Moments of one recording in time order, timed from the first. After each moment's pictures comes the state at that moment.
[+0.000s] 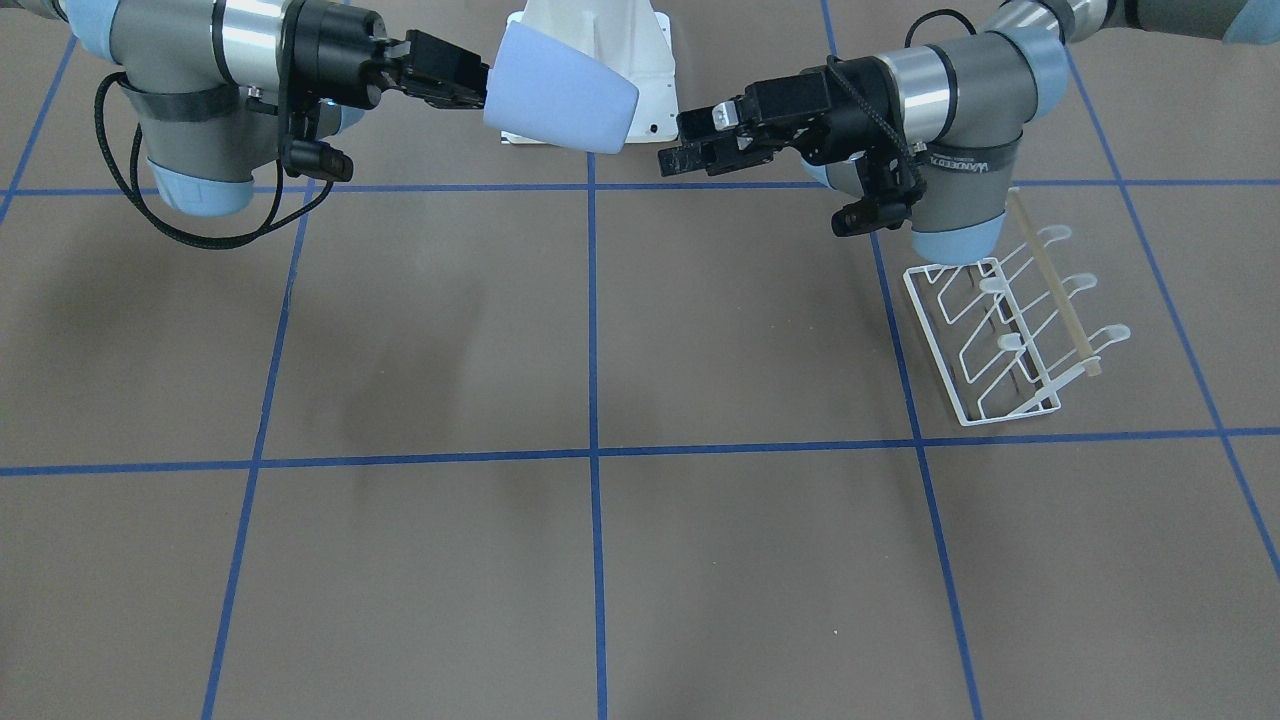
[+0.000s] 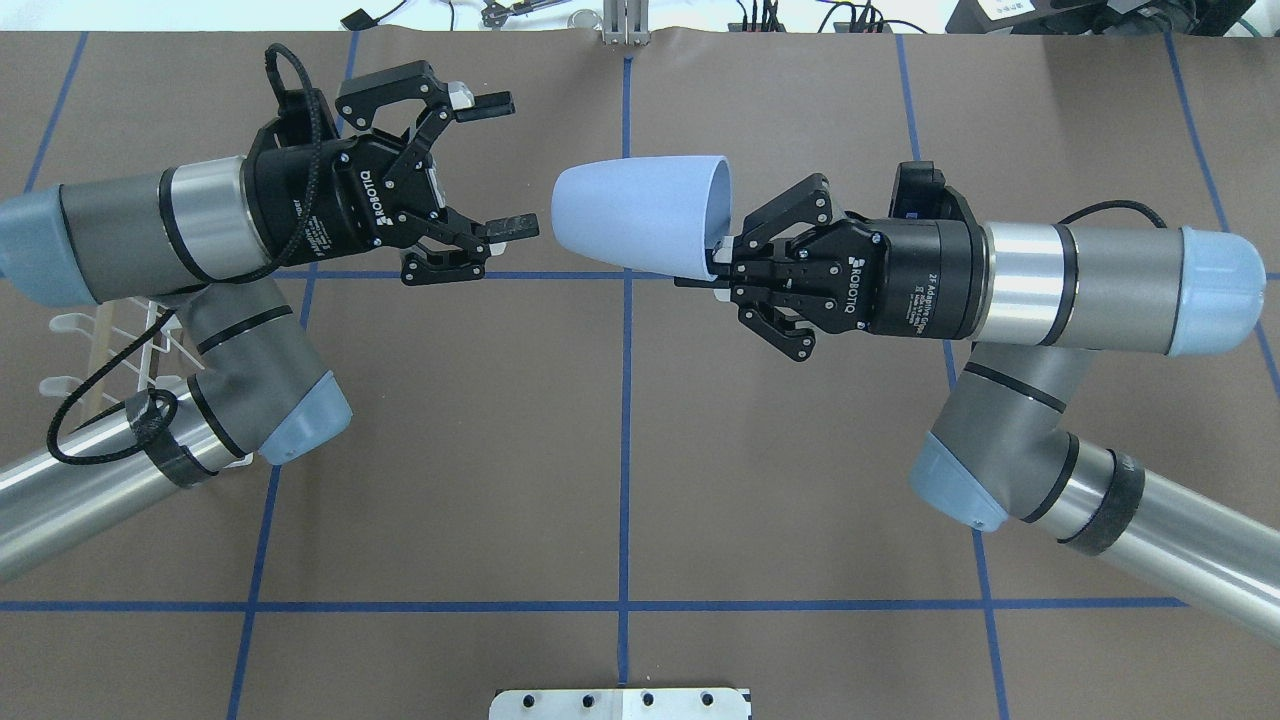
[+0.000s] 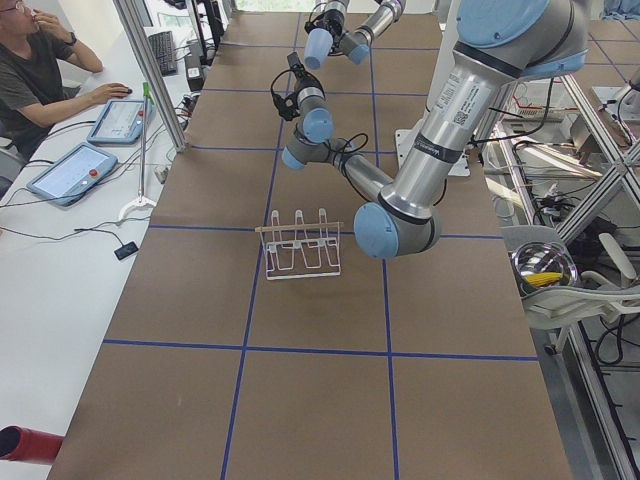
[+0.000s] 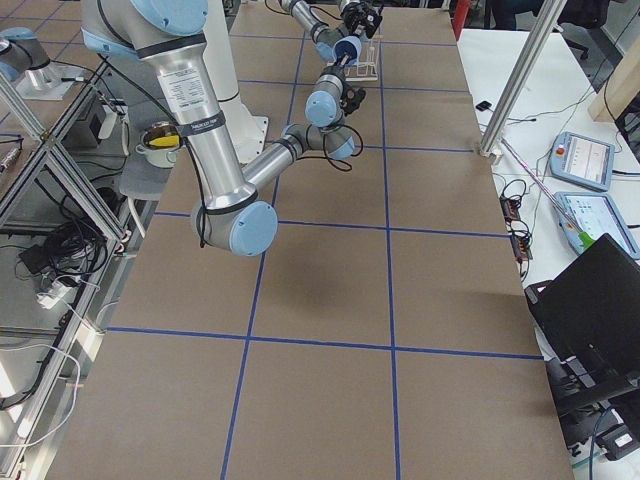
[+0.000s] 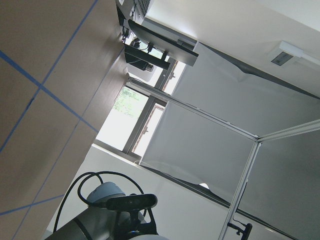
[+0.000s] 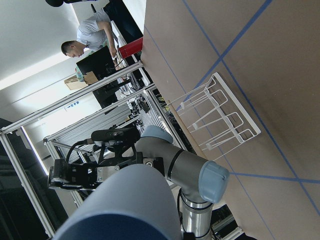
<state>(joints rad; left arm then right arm) -0.72 -2.13 -1.52 -3.43 -1.85 -2.51 0.66 -1.15 1.72 0.12 1.94 2.54</state>
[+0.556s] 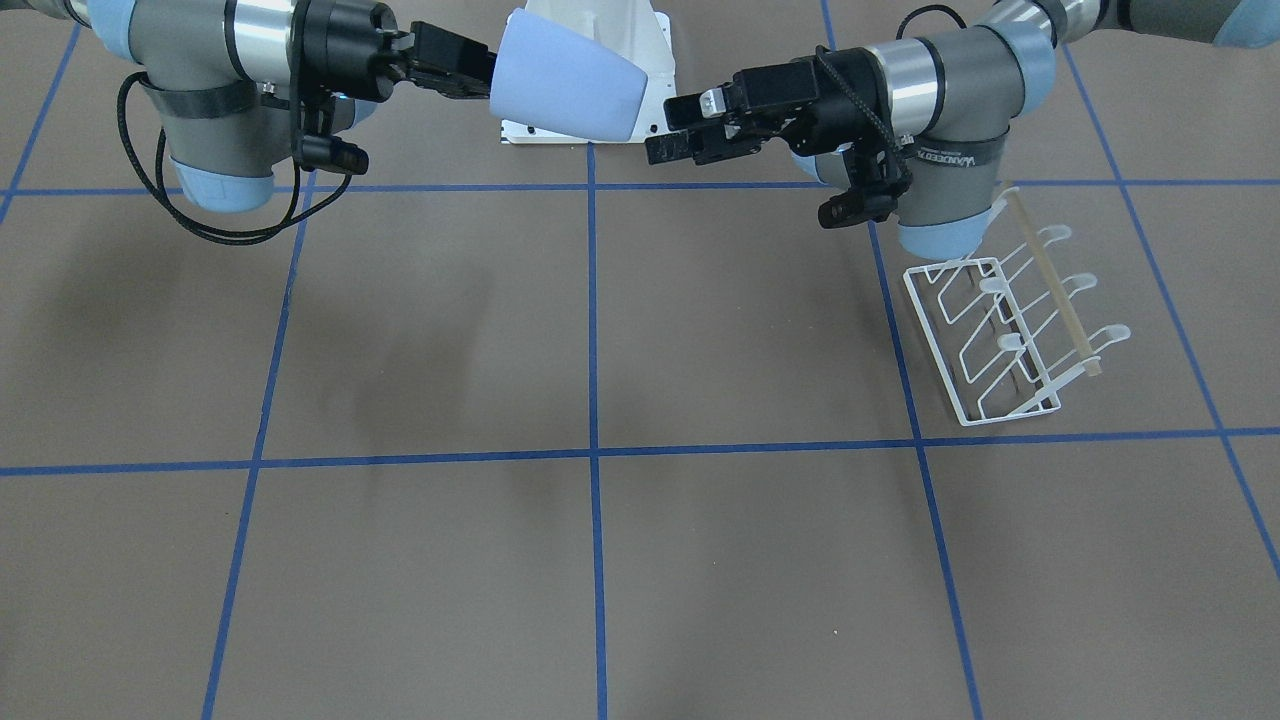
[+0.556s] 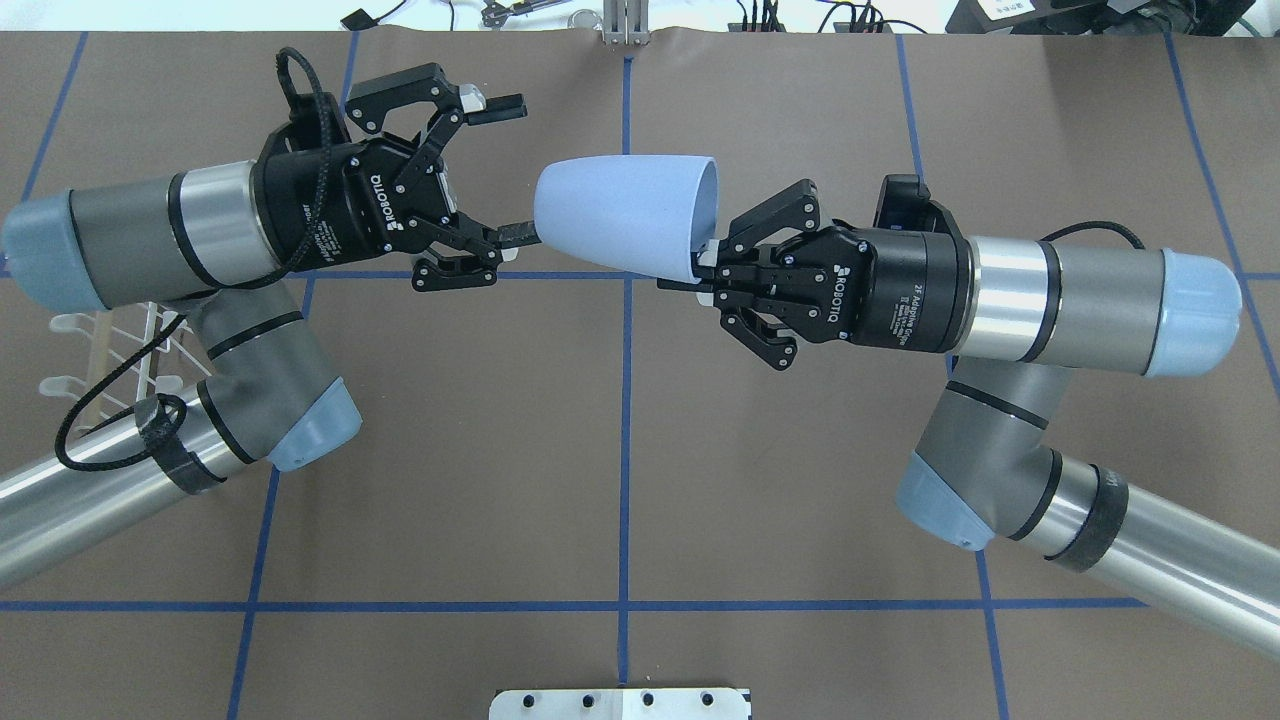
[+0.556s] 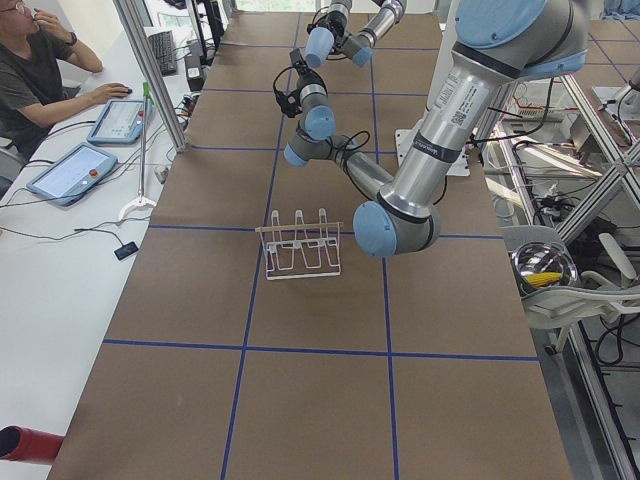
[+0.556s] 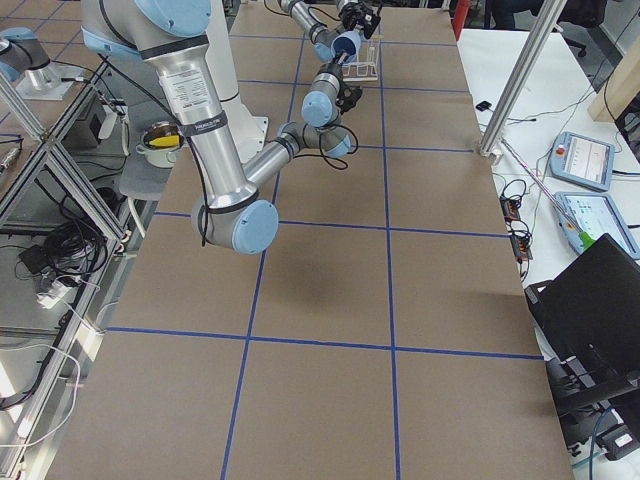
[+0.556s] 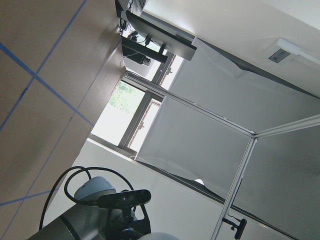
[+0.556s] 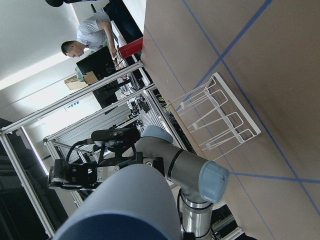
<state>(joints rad) -0.71 -2.14 -1.53 -3.43 -1.85 -2.51 0.63 -1.14 1.72 0.14 1.89 2.55</state>
